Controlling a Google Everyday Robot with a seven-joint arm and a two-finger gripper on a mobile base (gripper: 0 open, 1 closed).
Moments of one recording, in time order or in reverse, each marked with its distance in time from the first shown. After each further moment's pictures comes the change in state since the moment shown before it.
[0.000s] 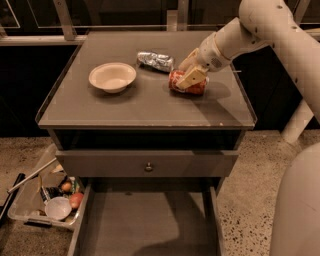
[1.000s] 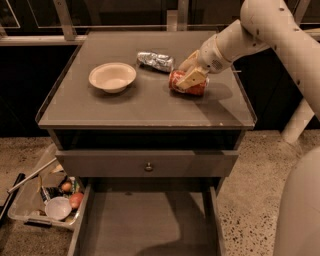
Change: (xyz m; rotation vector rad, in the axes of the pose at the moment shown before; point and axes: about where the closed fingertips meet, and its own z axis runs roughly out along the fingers) arm 0.004 0.006 0.002 -0.013 -0.007 0.019
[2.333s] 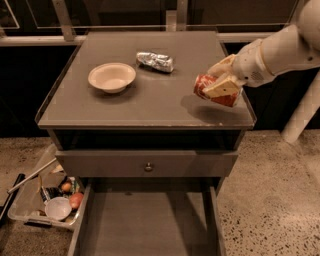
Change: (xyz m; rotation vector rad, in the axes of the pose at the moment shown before) arm 0.017 0.068 -0.091 0.119 -0.029 0.046
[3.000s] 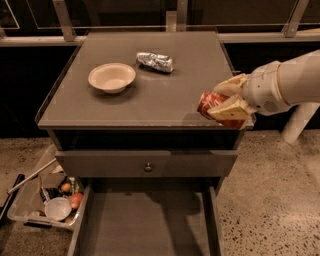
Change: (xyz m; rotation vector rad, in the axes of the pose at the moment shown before) arm 0.004 0.073 -0.033 0.059 -0.013 -0.001
